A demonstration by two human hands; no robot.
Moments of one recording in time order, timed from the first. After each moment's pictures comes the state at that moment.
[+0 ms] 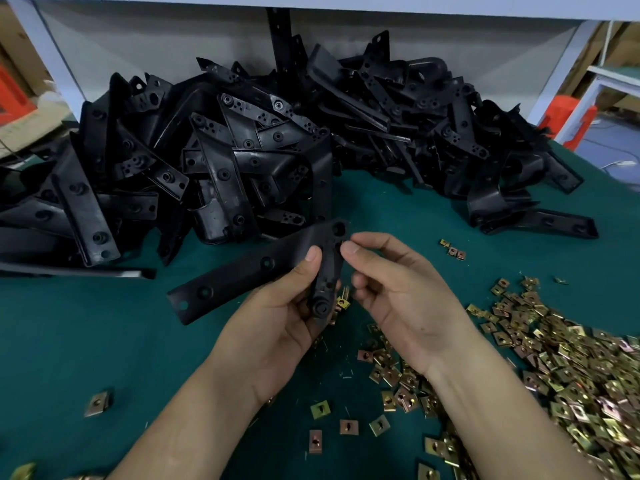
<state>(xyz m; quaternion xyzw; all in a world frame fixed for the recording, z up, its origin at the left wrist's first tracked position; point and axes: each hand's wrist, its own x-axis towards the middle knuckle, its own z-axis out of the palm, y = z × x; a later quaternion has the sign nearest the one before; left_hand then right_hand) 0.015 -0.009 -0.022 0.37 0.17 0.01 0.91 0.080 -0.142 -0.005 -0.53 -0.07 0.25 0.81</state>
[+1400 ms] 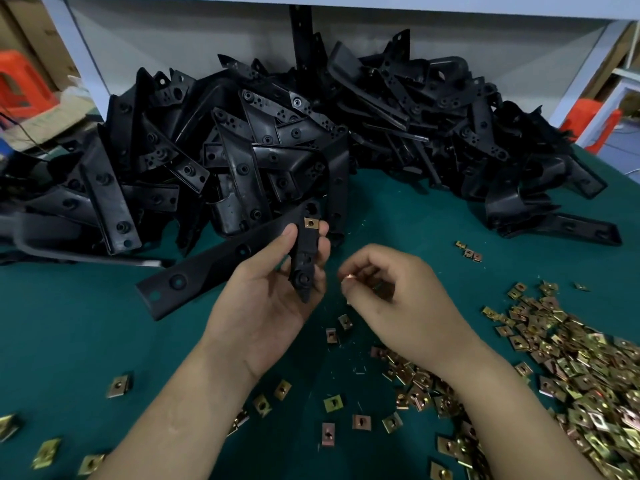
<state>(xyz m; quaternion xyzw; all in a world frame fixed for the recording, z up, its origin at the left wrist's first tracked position) 0.015 0.016 -0.019 0.32 0.11 0.04 0.94 0.077 -0.146 -0.016 -0.81 -0.31 0.05 0.49</state>
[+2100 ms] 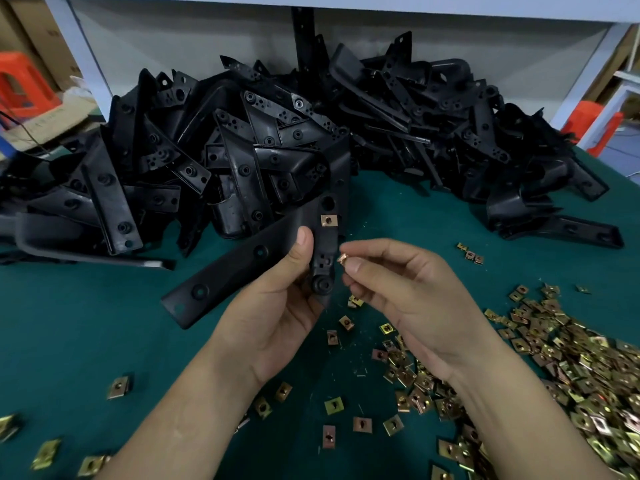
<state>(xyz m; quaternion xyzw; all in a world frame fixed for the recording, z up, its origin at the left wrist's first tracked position) 0.016 0.009 -0.025 0.37 0.10 0.06 0.92 0.074 -0.145 -0.004 -0.60 -0.18 0.24 0.74</state>
